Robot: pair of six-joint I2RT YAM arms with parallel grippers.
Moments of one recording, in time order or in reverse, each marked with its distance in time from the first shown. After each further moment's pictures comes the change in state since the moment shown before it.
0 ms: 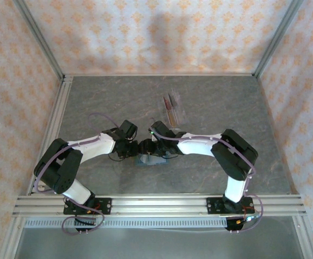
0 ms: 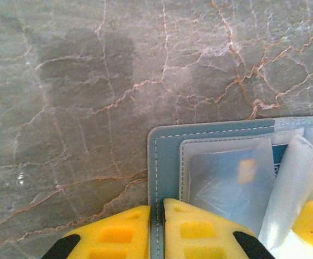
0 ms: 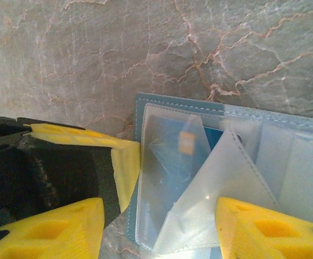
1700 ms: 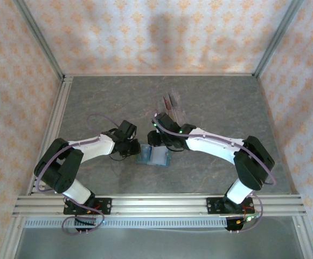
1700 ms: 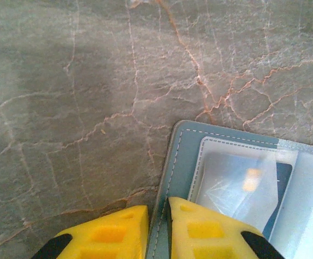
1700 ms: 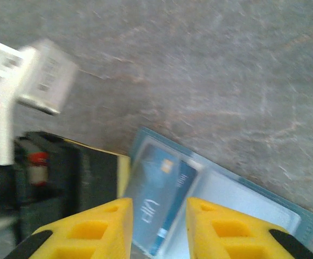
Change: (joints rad) left arm 0.013 0.000 -0.032 0.122 0.026 -0.023; right arm -0.007 -0.177 0.092 -0.309 0.315 -0.236
